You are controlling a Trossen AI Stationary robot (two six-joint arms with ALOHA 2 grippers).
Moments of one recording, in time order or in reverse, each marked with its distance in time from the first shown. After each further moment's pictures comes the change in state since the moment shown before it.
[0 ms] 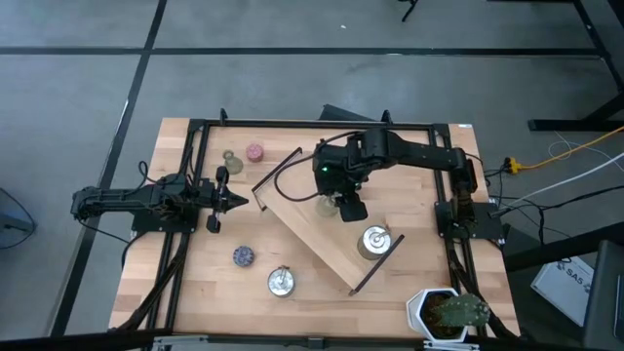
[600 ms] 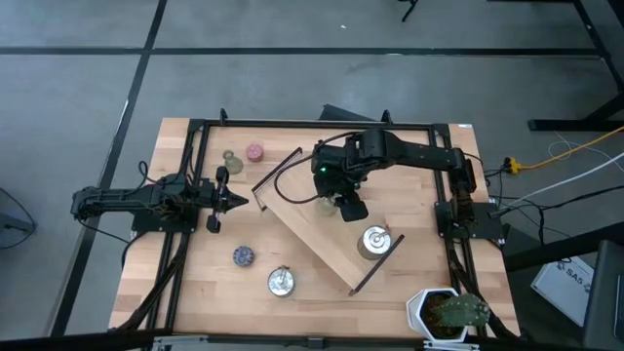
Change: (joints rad) left arm 0.000 0.000 0.000 0.000 0.000 0.000; right arm -0.001 0.009 0.000 0.008 0.003 -0.087
